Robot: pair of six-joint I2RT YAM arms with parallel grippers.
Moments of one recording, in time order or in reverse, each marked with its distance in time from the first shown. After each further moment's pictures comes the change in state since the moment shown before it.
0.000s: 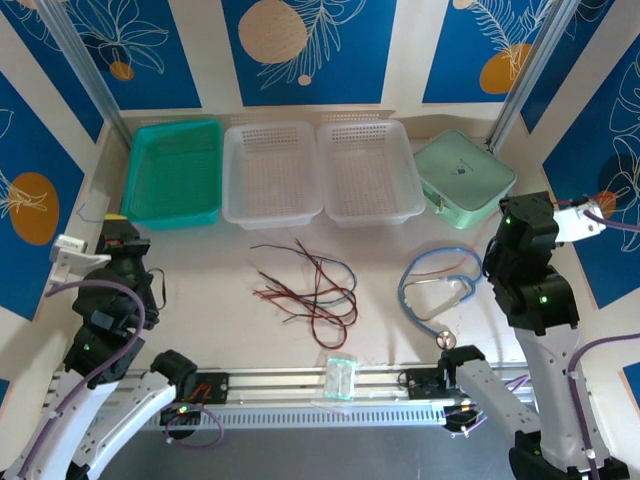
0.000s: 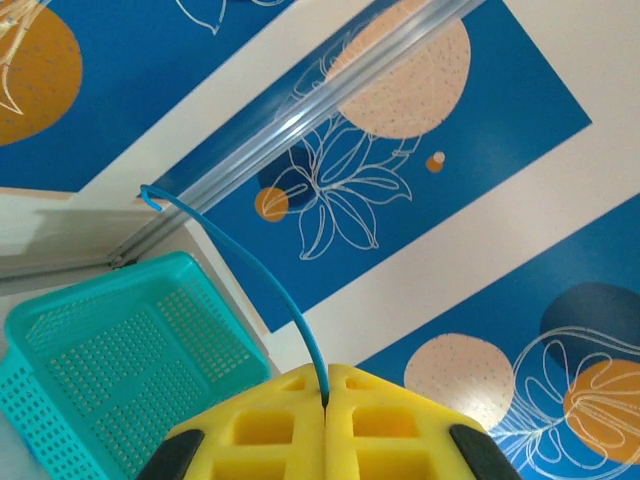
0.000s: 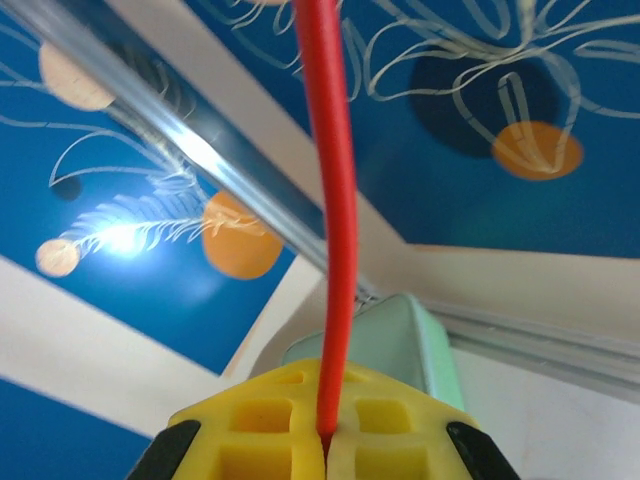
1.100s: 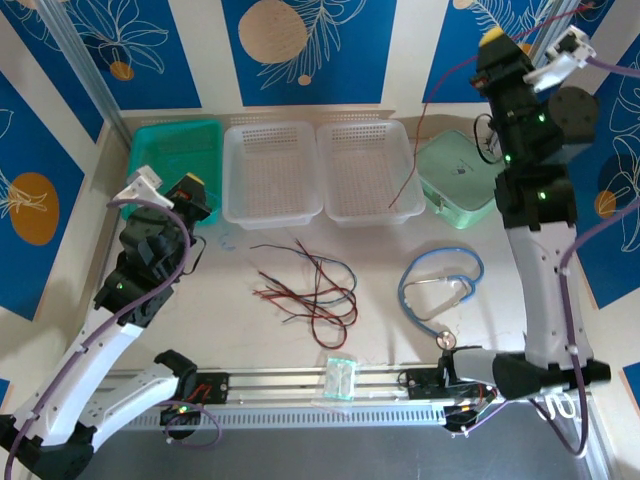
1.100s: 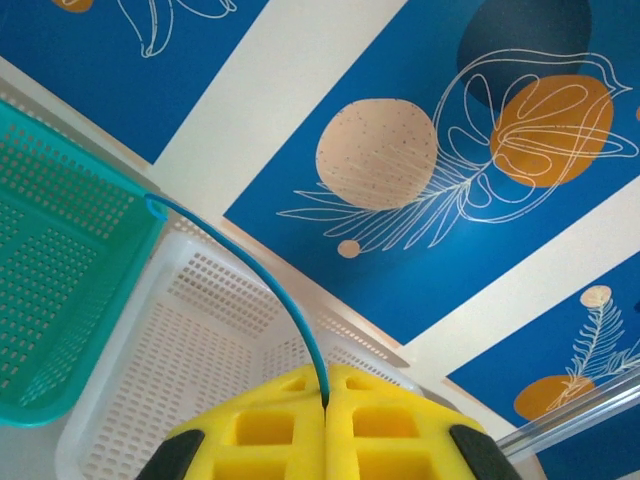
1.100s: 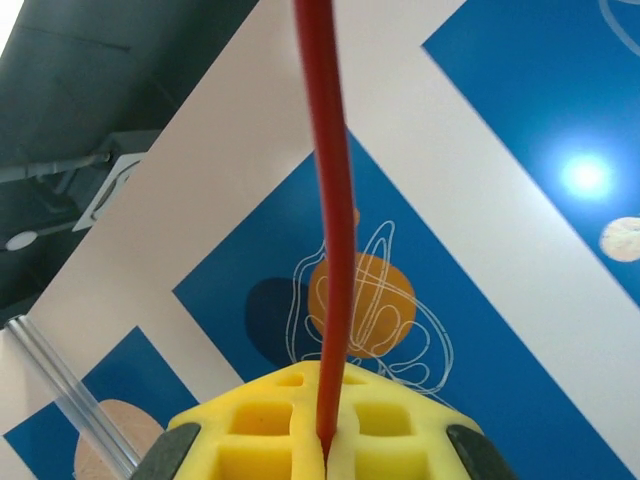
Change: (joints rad) left arm 0.000 0.369 0.173 0.002 0.496 0.059; right arm -0.061 0.548 0.599 0.571 -0.937 -0.162
